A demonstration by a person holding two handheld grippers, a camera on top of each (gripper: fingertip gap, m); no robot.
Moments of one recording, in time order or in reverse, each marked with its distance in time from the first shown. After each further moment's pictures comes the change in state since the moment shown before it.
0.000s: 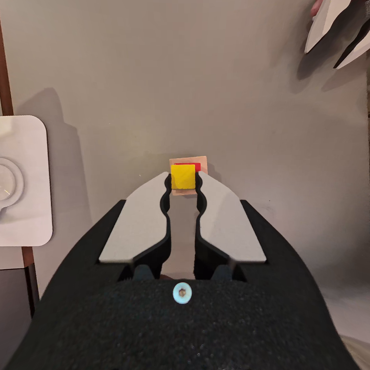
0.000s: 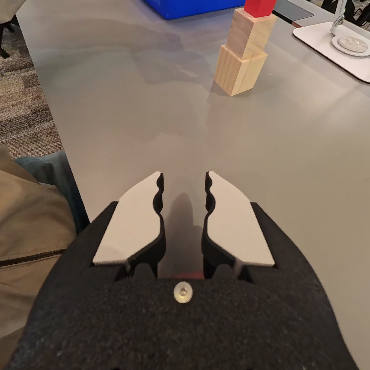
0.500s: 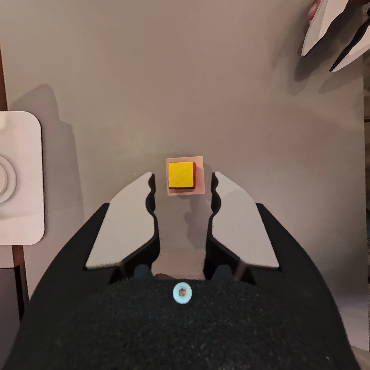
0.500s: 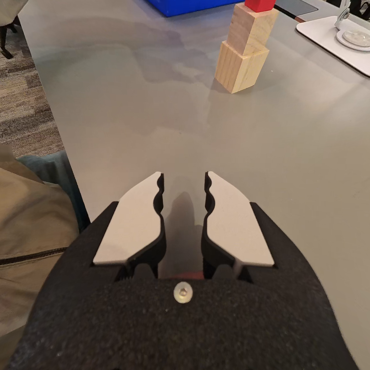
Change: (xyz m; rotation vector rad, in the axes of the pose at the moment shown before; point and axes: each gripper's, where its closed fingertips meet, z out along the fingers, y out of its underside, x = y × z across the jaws) left arm 0.005 0.001 0.002 0.011 -0.002 -0.024; right arm 0.001 0.002 0.000 -0.006 -0.011 0.011
